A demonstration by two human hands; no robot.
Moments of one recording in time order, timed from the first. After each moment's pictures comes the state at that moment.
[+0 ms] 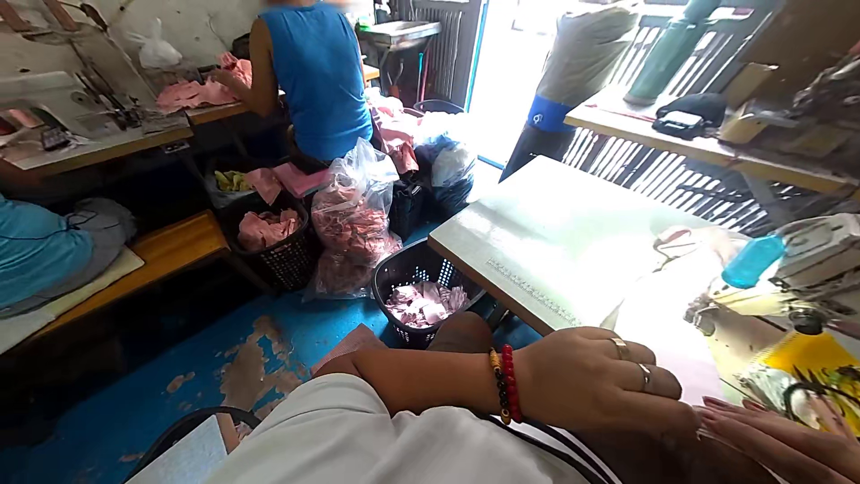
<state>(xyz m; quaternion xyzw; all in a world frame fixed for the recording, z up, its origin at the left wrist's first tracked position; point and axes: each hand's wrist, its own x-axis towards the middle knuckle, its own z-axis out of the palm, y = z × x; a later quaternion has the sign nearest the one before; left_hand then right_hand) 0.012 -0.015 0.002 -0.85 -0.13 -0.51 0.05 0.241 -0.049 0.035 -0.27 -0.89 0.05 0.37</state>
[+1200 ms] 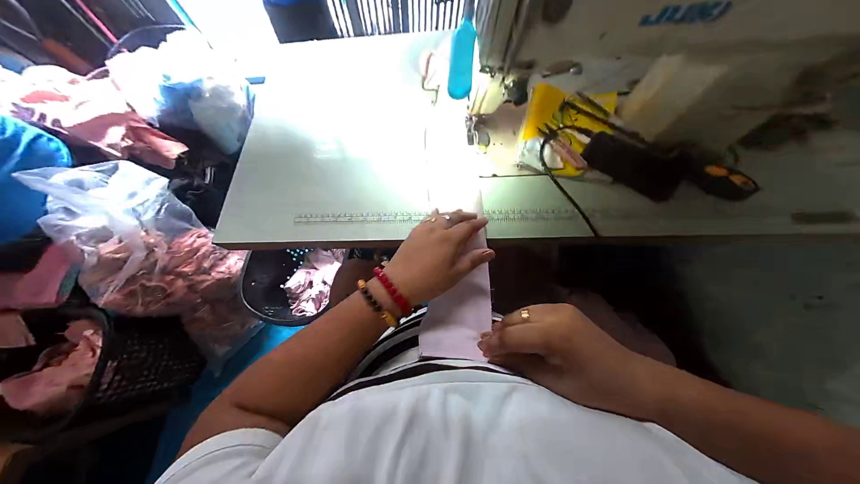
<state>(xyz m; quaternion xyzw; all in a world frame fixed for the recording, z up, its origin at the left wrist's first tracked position) 0.079 0.043 -0.051 -0.91 -0.29 -0.14 -0.25 0.263 -0.104 -0.051 -0.39 -0.82 0.28 0.31</state>
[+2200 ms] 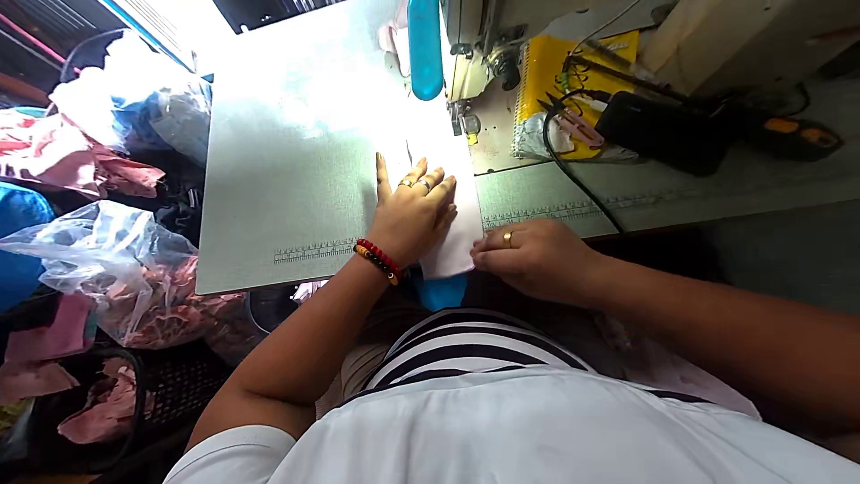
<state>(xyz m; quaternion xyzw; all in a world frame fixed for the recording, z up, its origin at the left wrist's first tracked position) 0.104 0.143 -0.082 -0.95 -0.29 -0.06 -0.06 0.301 0.011 -0.092 -0.40 -0.86 0.07 0.30</state>
